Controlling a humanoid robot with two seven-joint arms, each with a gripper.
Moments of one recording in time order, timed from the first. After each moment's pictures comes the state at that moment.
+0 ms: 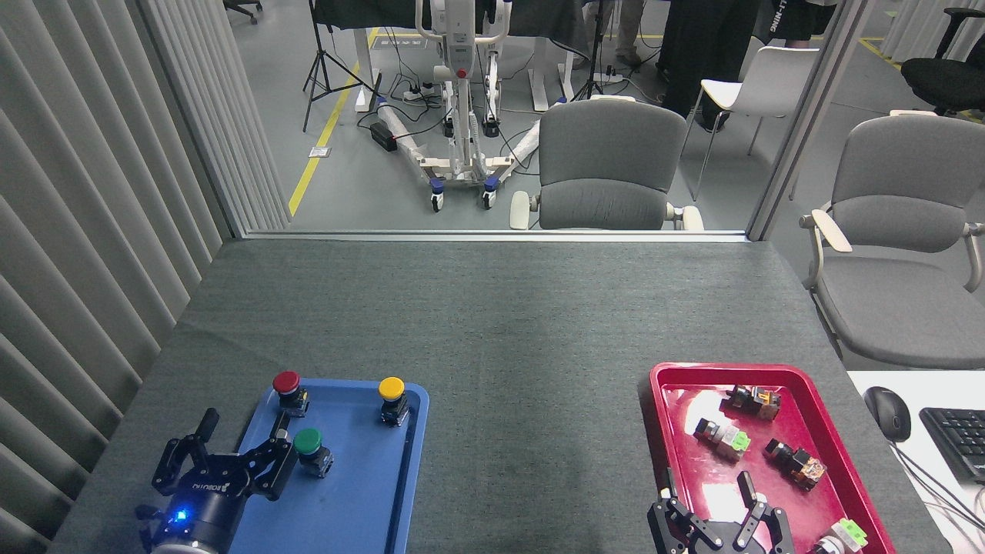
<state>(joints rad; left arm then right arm) -0.01 0.17 0.11 -1.46 -1.31 -0.21 0.14 0.21 -0.02 0.05 -1.56 1.42 0.06 -0.22</state>
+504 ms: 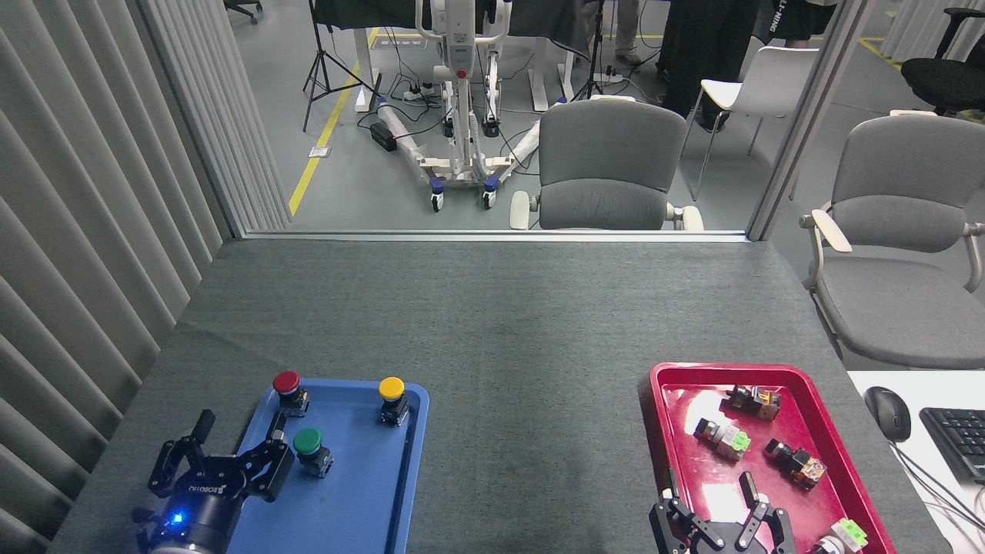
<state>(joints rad) 0.00 0.17 0.12 -1.46 -1.31 -0.20 0.16 0.21 -0.03 0.05 -1.56 1.42 0.06 -0.22</state>
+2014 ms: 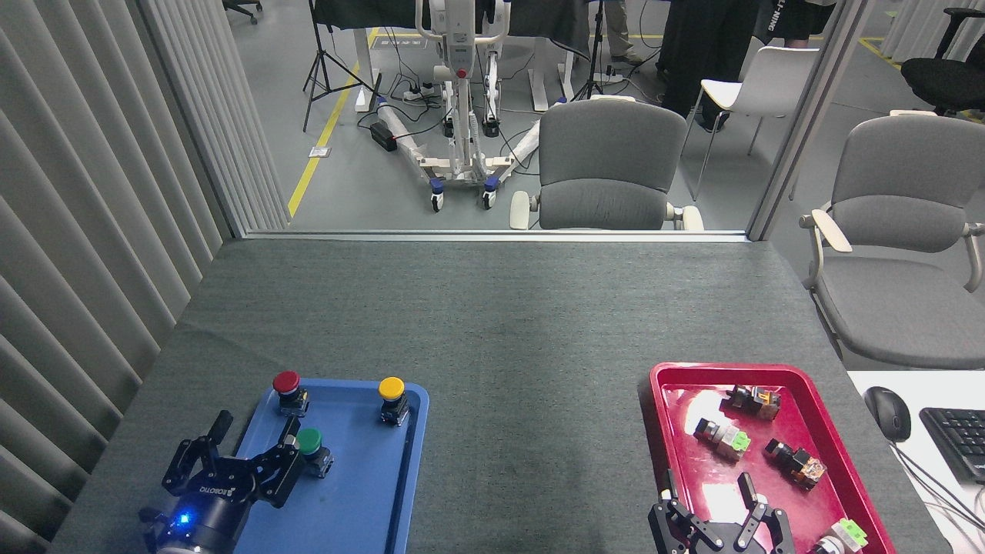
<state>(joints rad) -0.01 0.17 0.12 -1.44 -1.28 -0.30 0.15 0.21 -0.03 0.05 -1.56 1.42 0.06 -0.22</state>
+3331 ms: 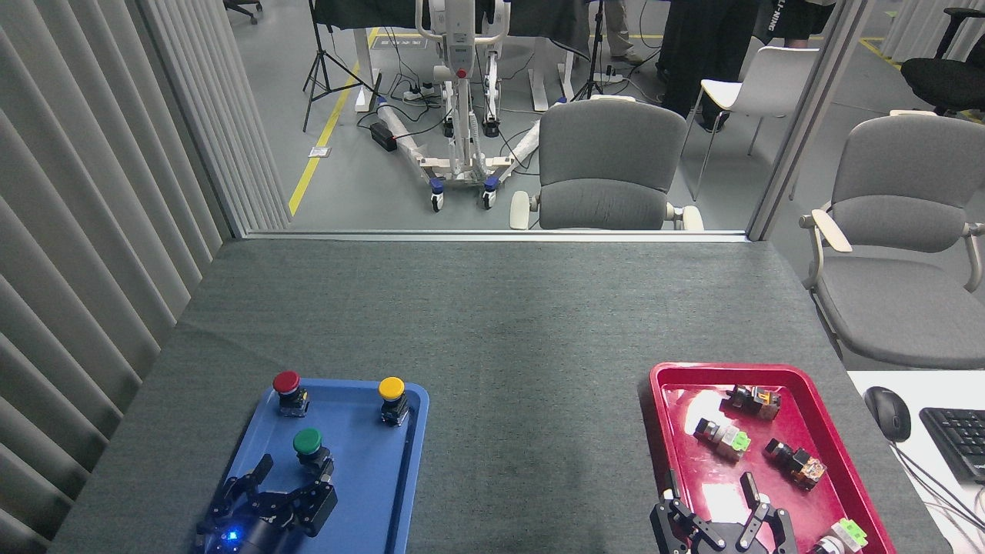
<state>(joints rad) -0.12 0.15 0.02 -1.06 -1.34 -0.30 0.20 0.21 -0.03 0.05 -1.56 1.42 0.06 -0.22</state>
